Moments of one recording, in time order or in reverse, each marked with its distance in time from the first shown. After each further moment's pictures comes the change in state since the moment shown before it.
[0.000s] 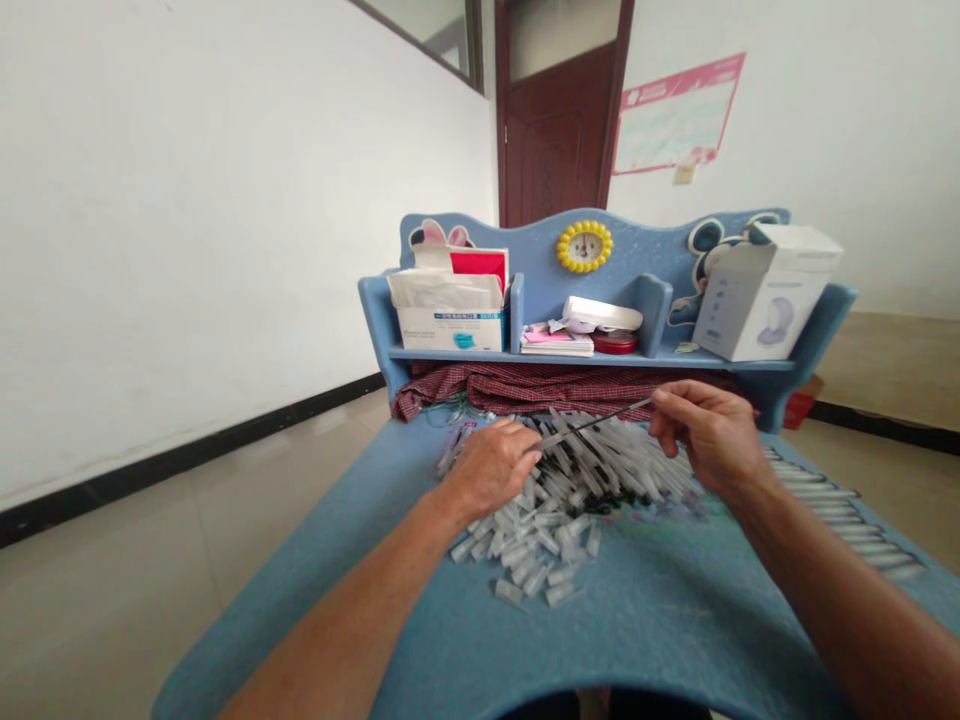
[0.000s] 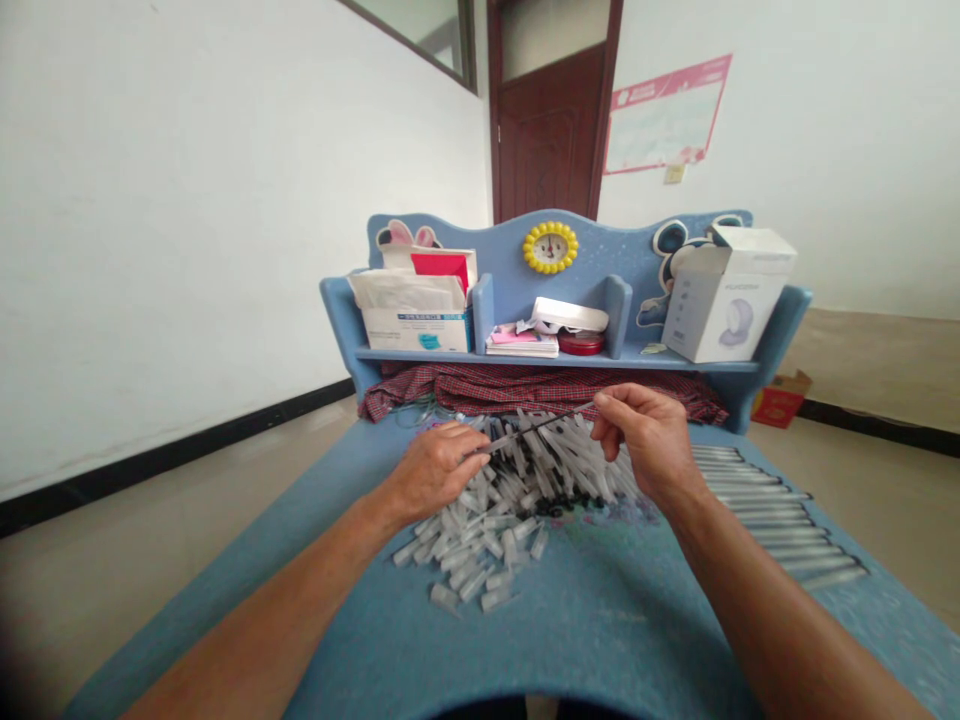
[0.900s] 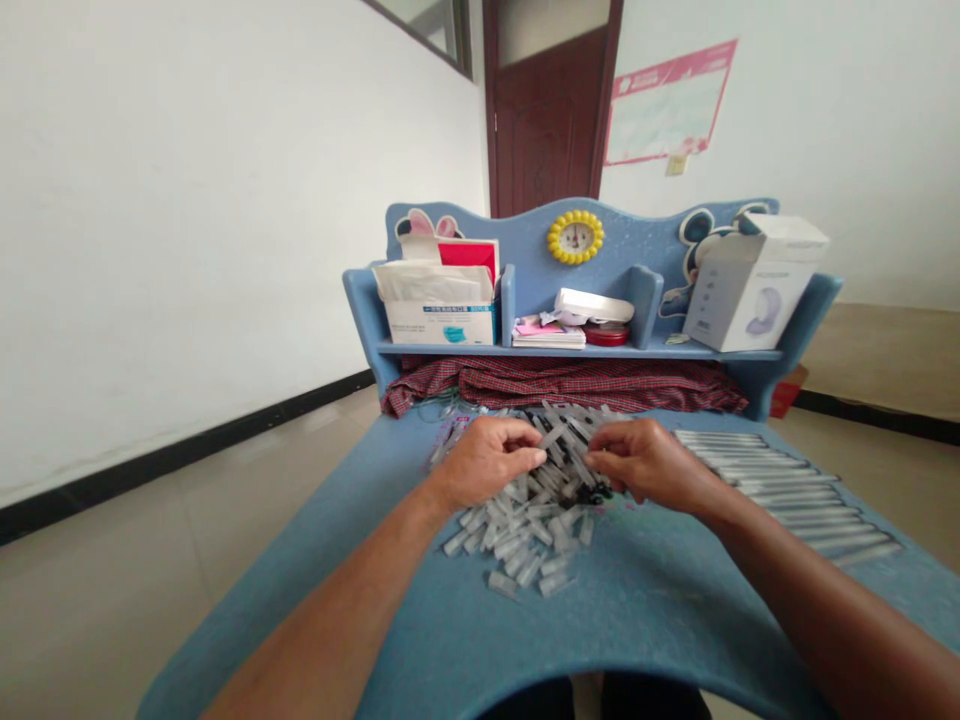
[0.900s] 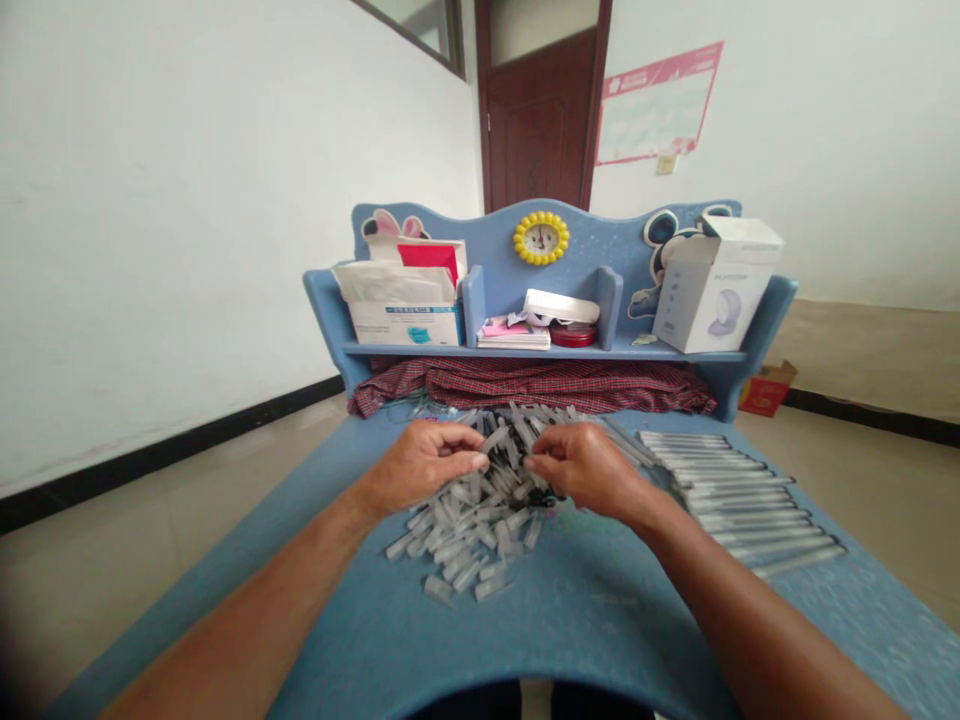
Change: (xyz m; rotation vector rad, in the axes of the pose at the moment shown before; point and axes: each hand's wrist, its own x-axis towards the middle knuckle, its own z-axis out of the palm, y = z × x) left_hand 0.006 0.014 -0.016 -0.788 -0.106 -0.320; right_hand -0.026 0.004 0.024 -0.776 -0.576 0.129
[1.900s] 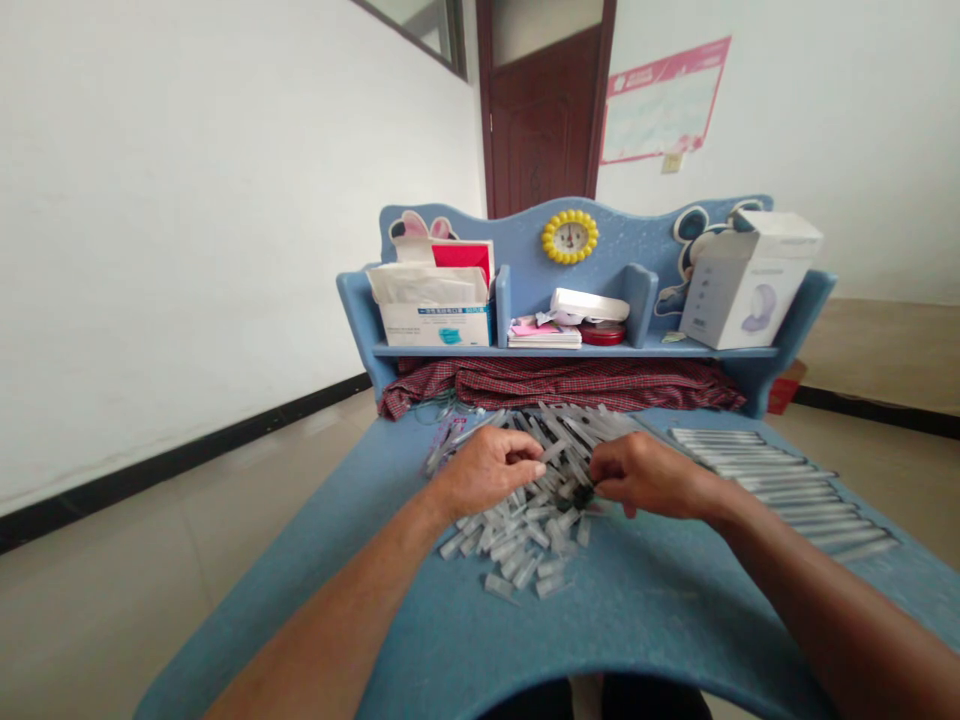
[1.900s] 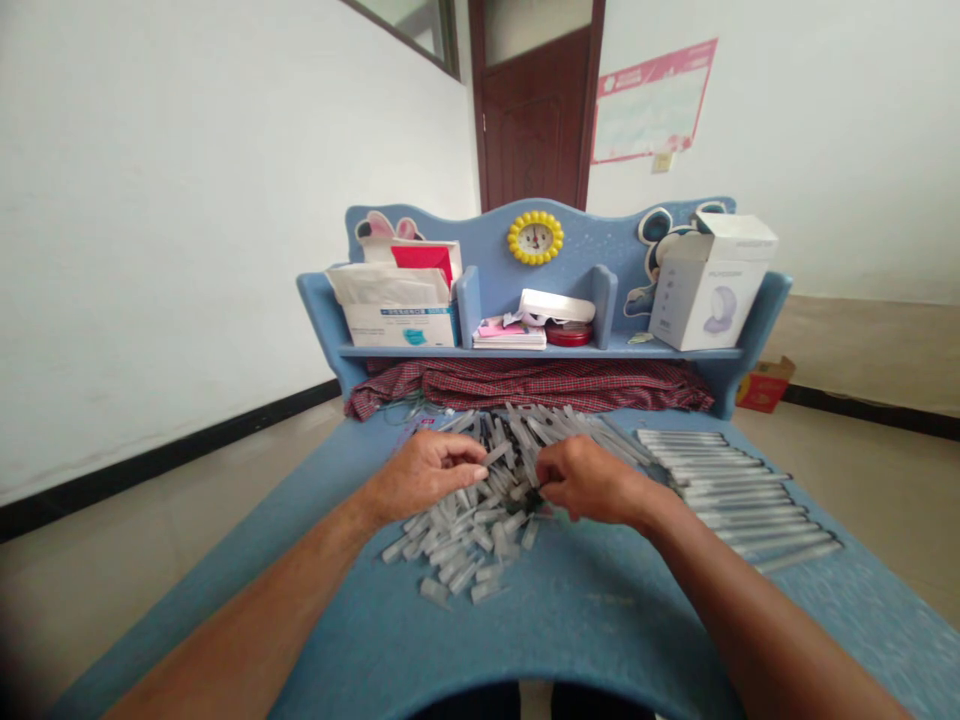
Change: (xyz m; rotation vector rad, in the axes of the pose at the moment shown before) left_hand 0.000 0.001 0.005 0.052 -0.086 -0.043; right_hand -0.001 0.012 -0.009 -0.149 -0.212 -0.037
